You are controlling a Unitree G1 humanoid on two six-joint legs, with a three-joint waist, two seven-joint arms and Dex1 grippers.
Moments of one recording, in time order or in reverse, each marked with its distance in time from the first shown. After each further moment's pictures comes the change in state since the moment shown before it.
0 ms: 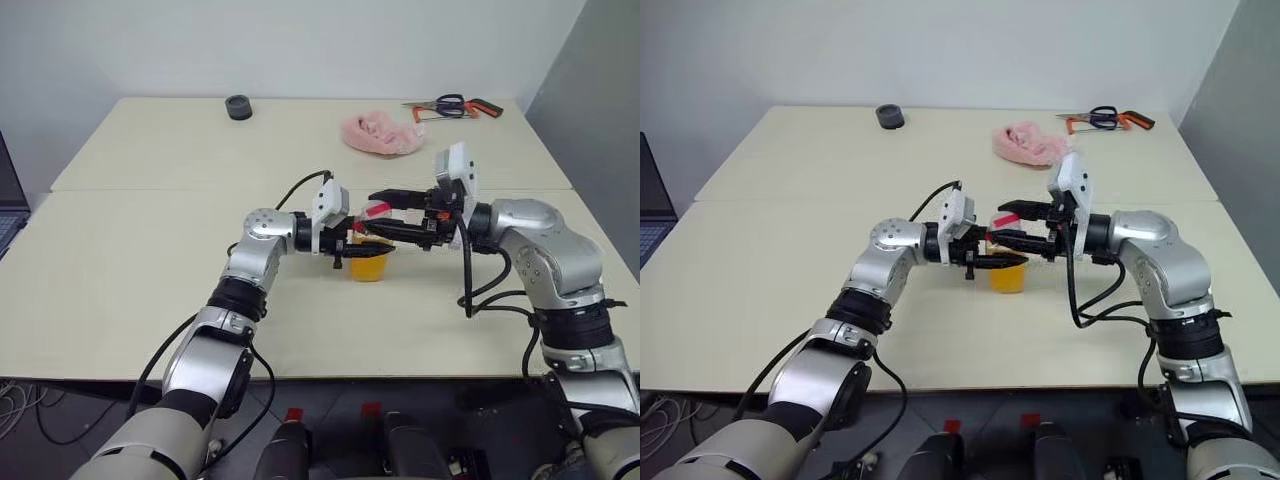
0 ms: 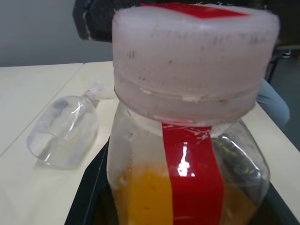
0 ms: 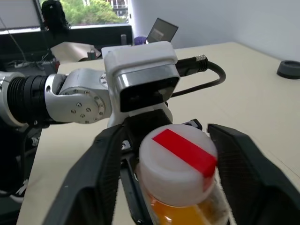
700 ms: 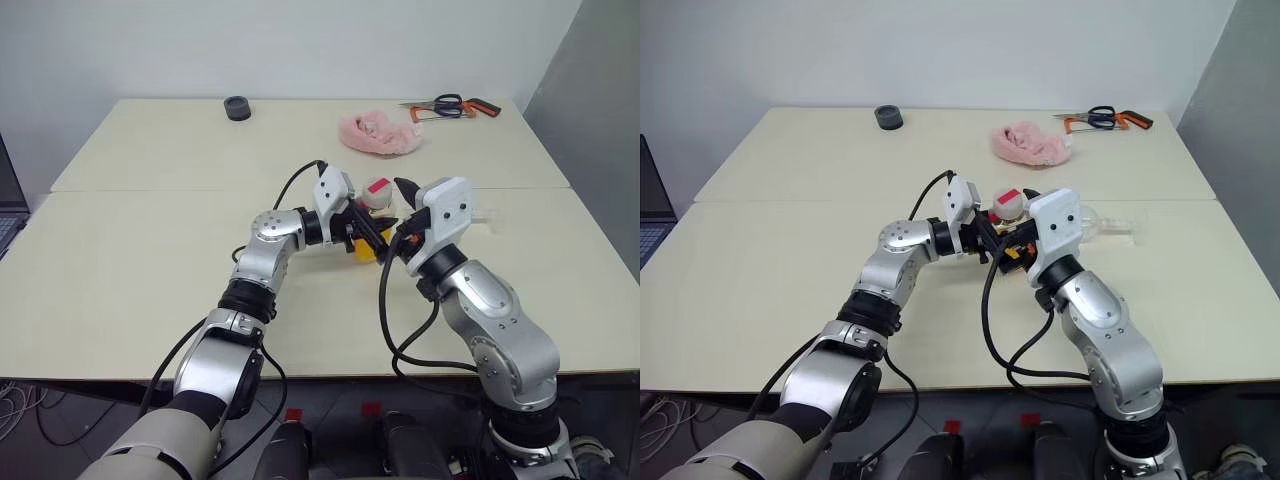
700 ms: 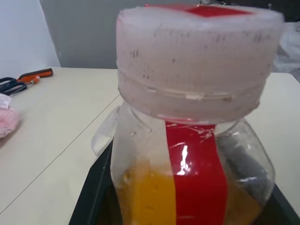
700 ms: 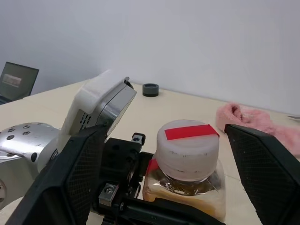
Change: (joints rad) left arm 0.000 -0.040 0.042 0.014 0.018 0.000 0.208; right arm 0.281 0.348 0.160 -0.442 -0.305 0.019 -0.825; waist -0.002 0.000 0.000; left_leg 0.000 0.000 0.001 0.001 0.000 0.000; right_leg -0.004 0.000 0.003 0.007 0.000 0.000
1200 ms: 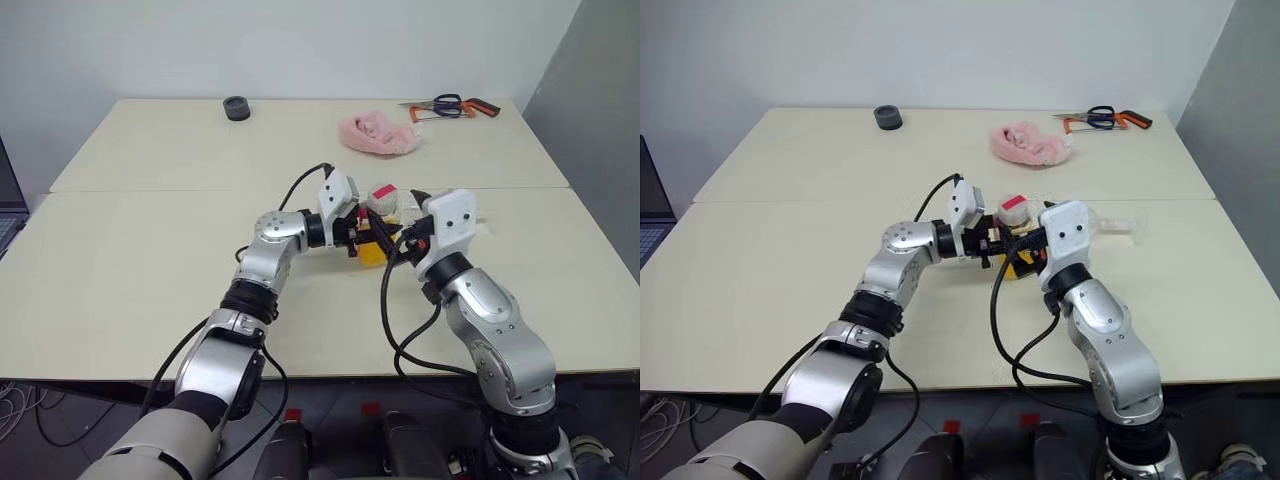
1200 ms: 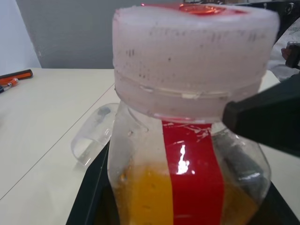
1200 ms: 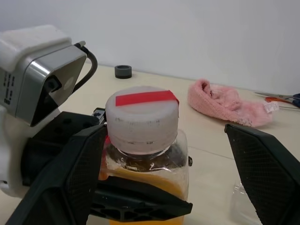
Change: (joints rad) left arm 0.000 0.002 -0.017 -0.003 0.001 -0.001 -0.043; right arm 0.048 0.021 -0.037 0.035 -0.052 -0.007 -0.022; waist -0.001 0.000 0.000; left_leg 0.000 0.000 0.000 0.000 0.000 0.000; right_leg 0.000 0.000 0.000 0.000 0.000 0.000
